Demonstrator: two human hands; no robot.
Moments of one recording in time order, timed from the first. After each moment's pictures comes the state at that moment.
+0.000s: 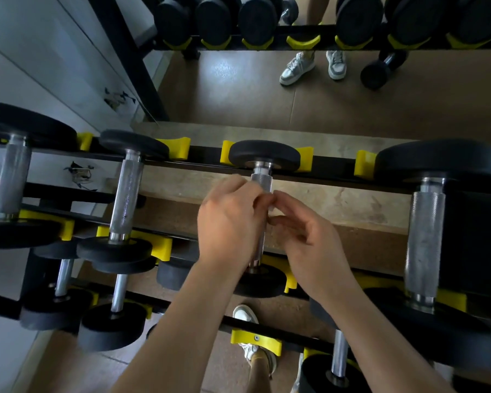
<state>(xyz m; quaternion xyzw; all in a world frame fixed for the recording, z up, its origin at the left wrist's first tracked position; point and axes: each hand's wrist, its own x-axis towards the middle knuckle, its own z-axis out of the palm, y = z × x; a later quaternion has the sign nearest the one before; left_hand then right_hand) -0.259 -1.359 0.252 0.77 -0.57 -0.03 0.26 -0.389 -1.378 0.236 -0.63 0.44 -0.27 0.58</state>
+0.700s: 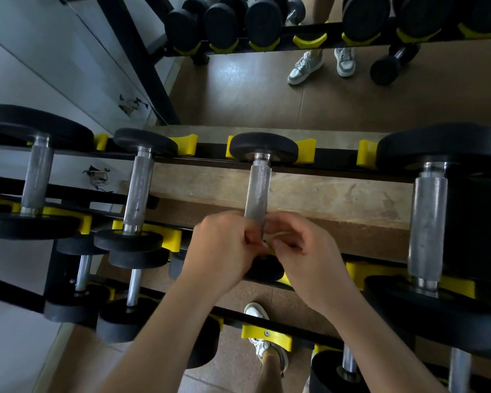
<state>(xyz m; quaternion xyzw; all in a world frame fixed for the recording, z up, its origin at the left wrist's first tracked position) -0.258 -1.320 0.267 0.79 -0.60 -0.15 0.07 -0.398 -1.354 0.235 -0.64 0.43 -0.23 0.59</state>
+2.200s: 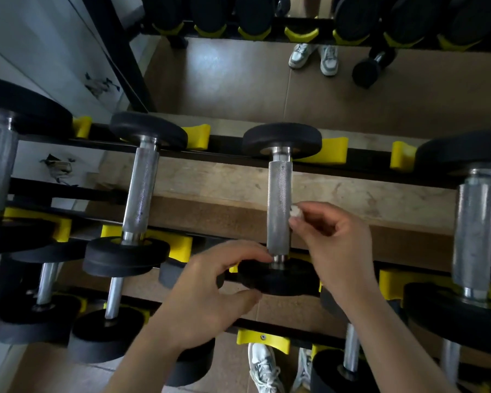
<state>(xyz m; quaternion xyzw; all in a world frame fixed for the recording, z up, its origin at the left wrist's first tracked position) -0.189 -1.264 0.246 0.63 -0.51 -0.47 0.34 -0.353 -1.362 0.221 -0.63 0.52 -0.32 0.47</state>
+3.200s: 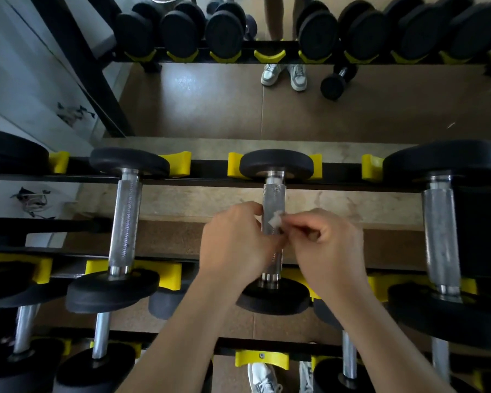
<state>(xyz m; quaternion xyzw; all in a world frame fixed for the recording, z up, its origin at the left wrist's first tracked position) -0.223 -1.356 0.270 0.79 -0.53 -0.28 0.15 -0.350 -1.373 0.236 -0.72 0.54 -0.33 0.29</state>
